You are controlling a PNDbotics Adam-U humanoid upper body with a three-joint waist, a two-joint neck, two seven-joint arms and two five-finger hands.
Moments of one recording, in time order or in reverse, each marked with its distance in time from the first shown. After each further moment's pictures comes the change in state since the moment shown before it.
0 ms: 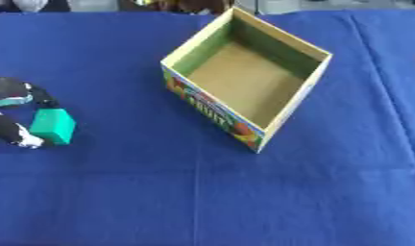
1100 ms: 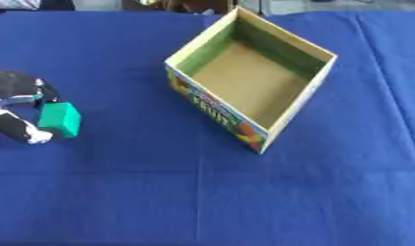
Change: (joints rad) left arm 0.008 0.000 -0.005 -0.048 0.007 -0.069 0.069; right arm 0.001 0.000 0.000 0.000 0.000 0.001 0.007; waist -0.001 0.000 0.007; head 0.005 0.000
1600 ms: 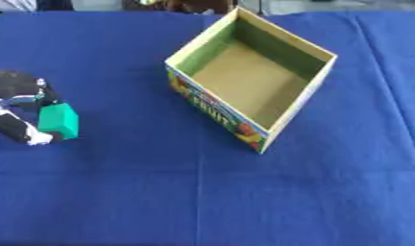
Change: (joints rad) left arm -0.002 0.000 0.001 -0.023 0.014 0.000 0.028; right arm 0.000 0.000 0.000 0.000 0.000 0.000 0.000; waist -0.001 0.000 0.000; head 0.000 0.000
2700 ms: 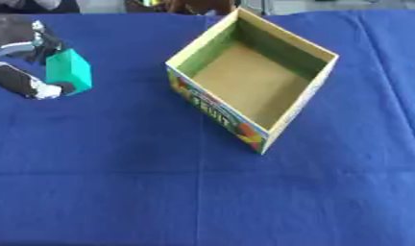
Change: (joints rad) left arm -0.170 -0.009 0.049 -0.043 0.108 0.037 0.051; right arm 0.007 -0.001 0.000 0.000 0.002 -0.006 0.007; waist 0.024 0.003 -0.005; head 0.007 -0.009
